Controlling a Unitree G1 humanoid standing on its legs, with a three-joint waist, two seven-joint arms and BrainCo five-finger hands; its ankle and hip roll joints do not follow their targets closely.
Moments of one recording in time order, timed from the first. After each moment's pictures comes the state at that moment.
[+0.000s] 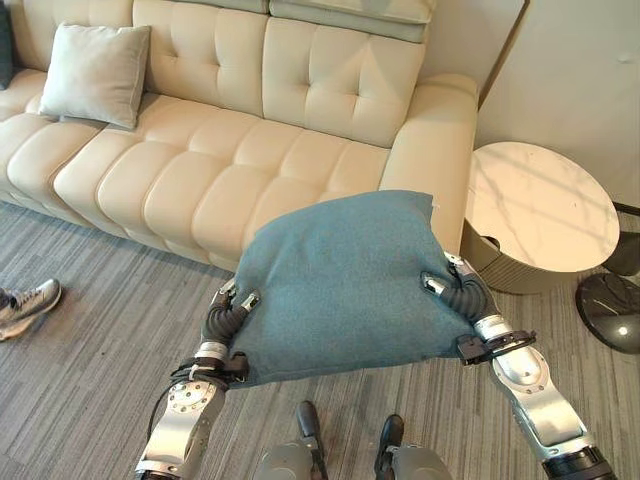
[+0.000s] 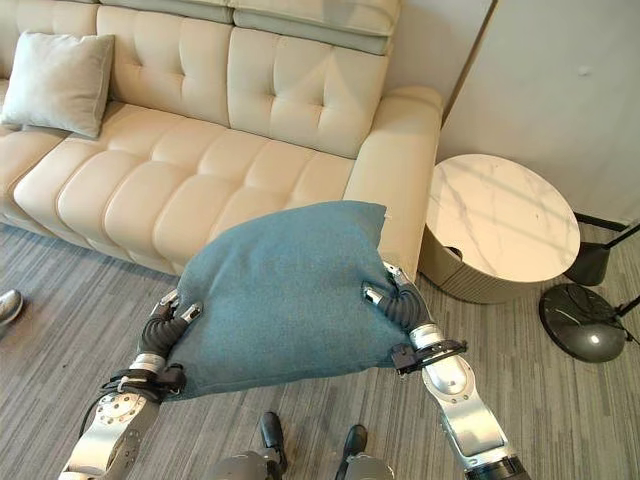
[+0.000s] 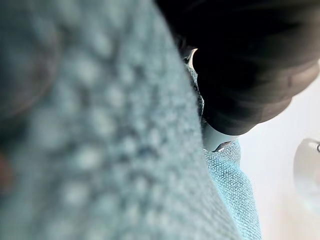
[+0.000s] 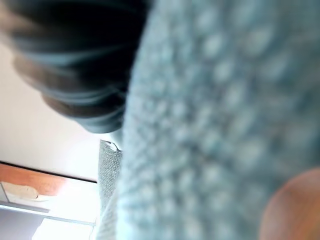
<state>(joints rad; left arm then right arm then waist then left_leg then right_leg) 0.11 0.37 -0.11 0.02 -0.37 -0.09 0.11 0.02 -0.44 0.18 -0.14 0.10 -0.08 -0.02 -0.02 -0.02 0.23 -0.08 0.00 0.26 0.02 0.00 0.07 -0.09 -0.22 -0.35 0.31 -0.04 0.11</state>
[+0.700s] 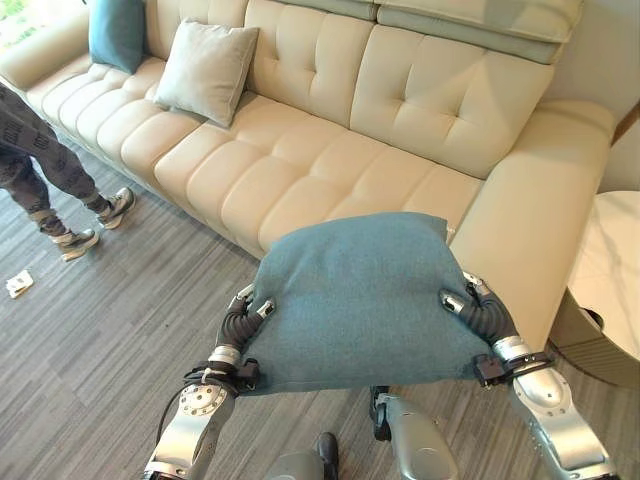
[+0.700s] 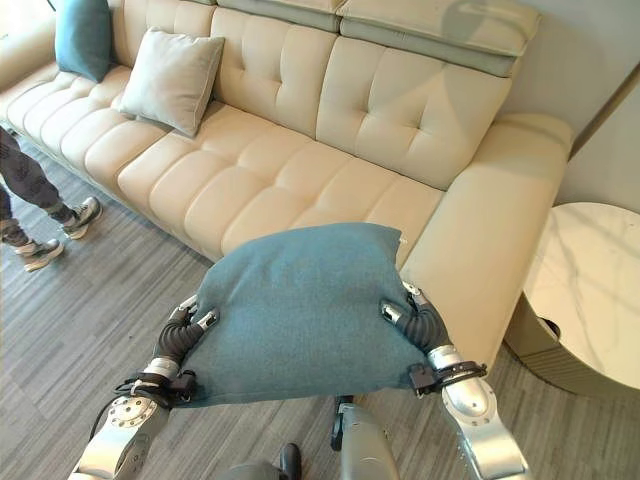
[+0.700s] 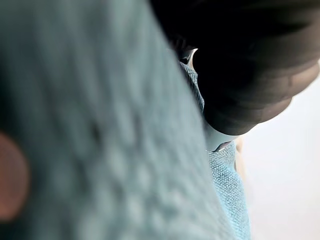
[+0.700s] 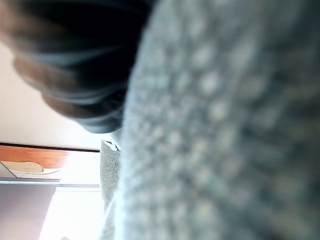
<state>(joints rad) 0.13 0.38 -0.15 0.02 -0.37 -0.09 0.08 0.10 -0.49 0.11 -0.15 0.18 -0.08 0.02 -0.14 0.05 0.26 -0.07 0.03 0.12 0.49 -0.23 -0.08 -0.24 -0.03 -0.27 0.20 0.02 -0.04</state>
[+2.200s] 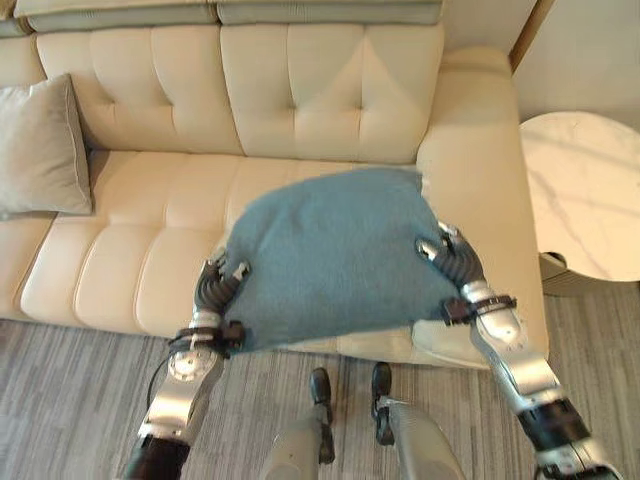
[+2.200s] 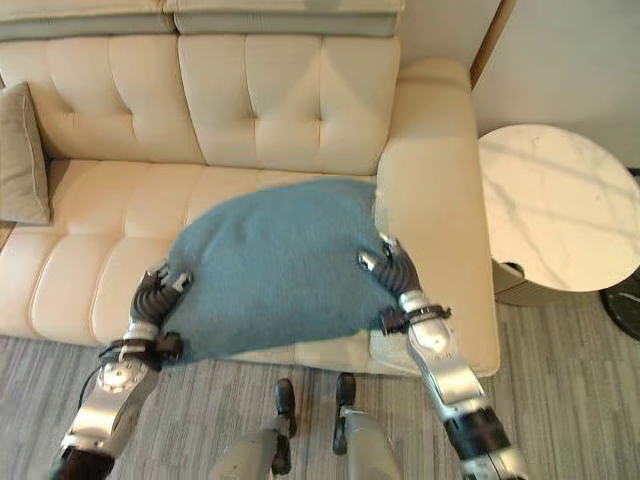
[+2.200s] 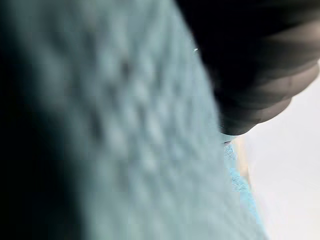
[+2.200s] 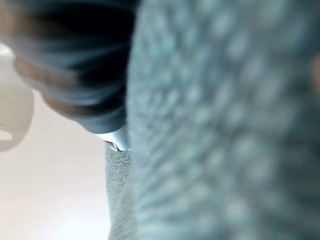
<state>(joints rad) -0.17 0.42 -0.08 0.16 -0.30 -0.13 0.28 -0.38 -0.38 0.23 0.10 0.26 -0.09 -0.13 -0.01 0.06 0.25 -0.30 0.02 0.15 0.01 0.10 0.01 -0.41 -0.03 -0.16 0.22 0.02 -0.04</state>
